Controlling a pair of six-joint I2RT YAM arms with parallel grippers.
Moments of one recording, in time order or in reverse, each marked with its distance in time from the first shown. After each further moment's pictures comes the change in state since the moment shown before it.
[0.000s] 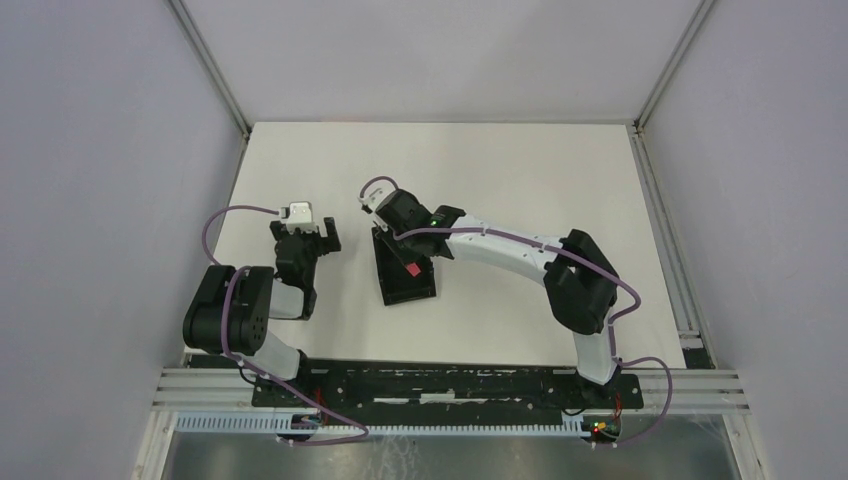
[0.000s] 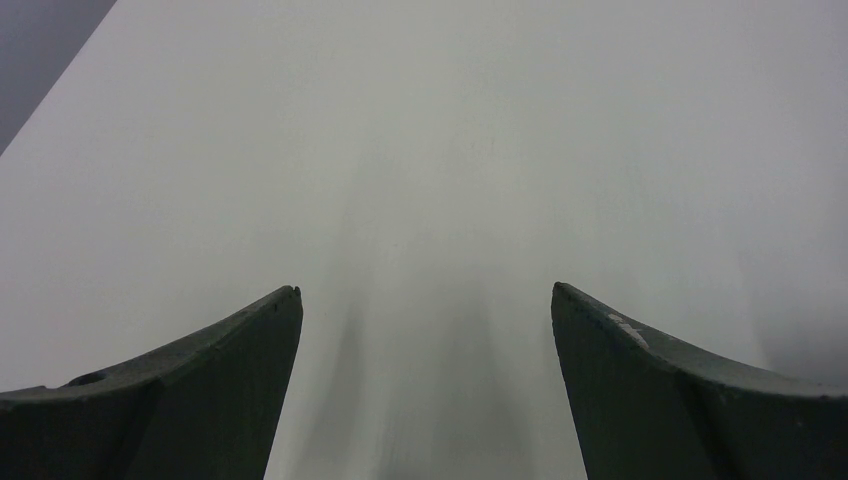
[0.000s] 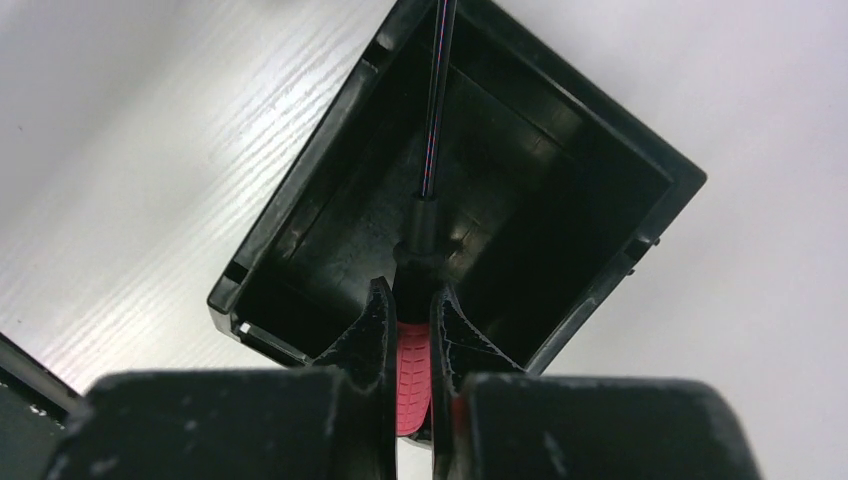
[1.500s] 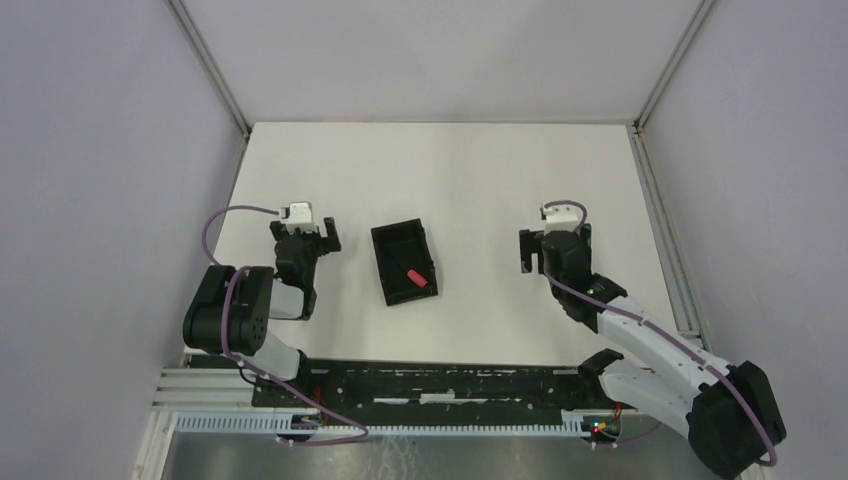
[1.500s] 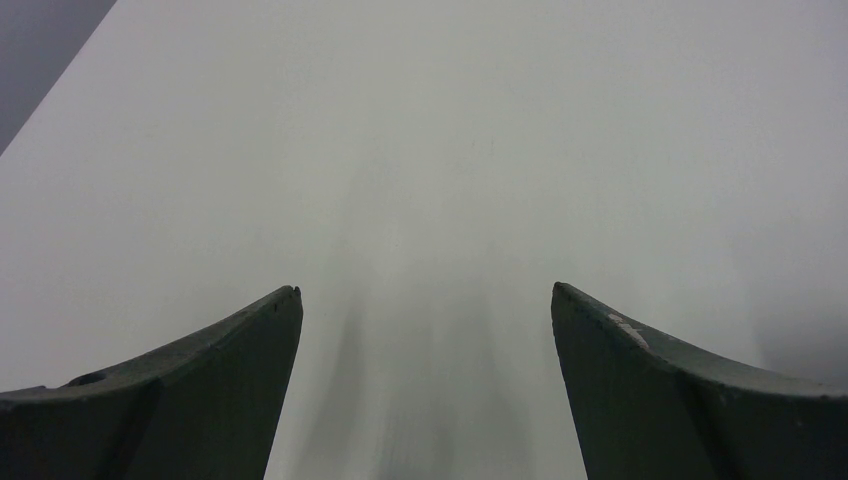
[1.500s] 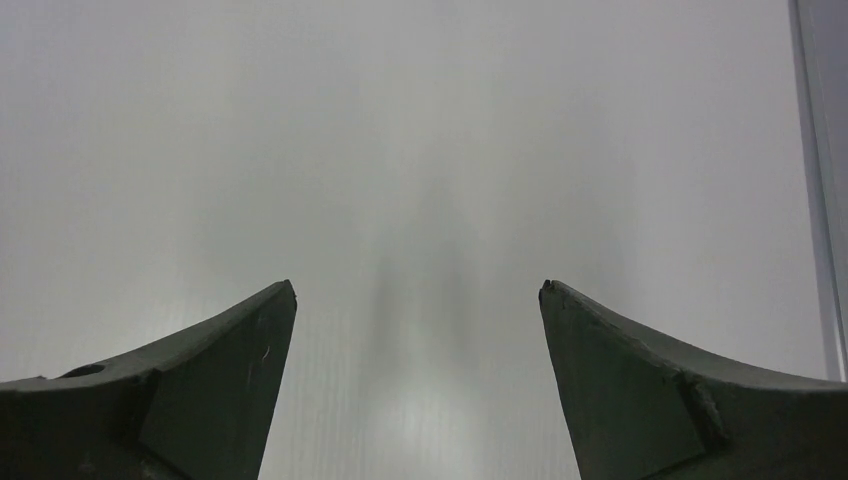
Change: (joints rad) left arm 0.000 0.000 0.000 0.000 0.000 0.000; right arm -0.414 -0.954 -1.014 0.396 0.375 0.014
